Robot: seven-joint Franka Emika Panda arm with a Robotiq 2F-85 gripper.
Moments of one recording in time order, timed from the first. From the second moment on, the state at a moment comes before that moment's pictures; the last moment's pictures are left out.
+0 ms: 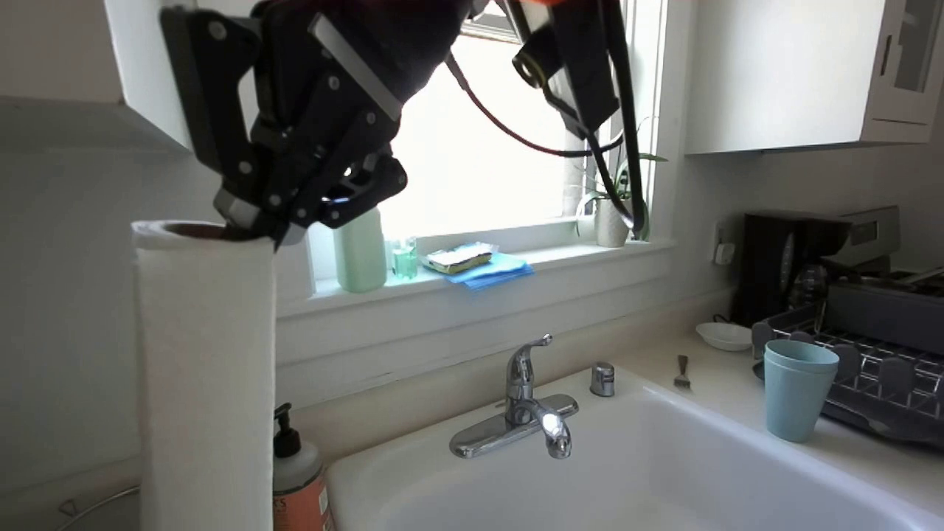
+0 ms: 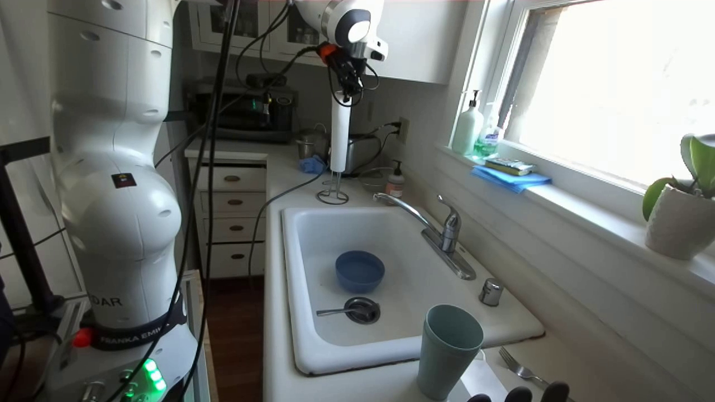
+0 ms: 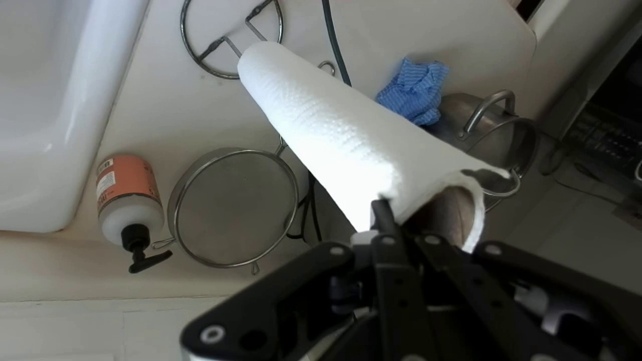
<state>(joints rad) 0.28 0.17 0.30 -1.63 0.35 2.26 0.17</state>
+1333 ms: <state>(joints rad) 0.28 0.04 0.30 -1.64 0.34 2.21 0.13</state>
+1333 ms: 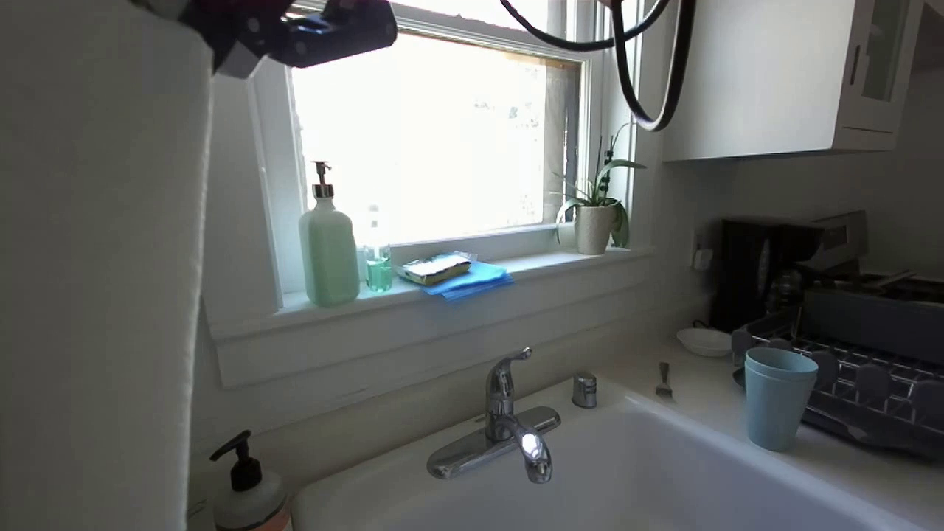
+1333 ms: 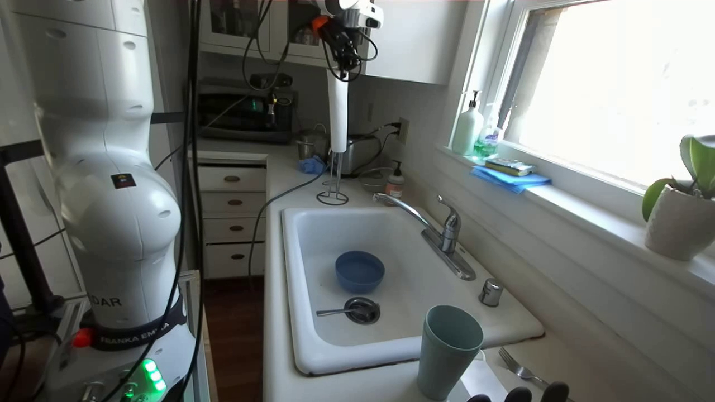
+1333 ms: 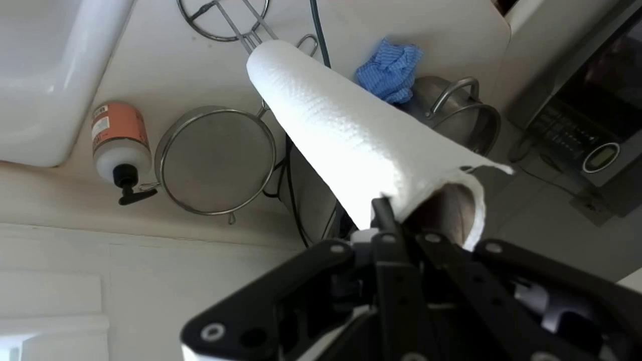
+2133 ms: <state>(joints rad) 0.28 -0.05 0.30 -1.65 0.35 2.21 0.11</state>
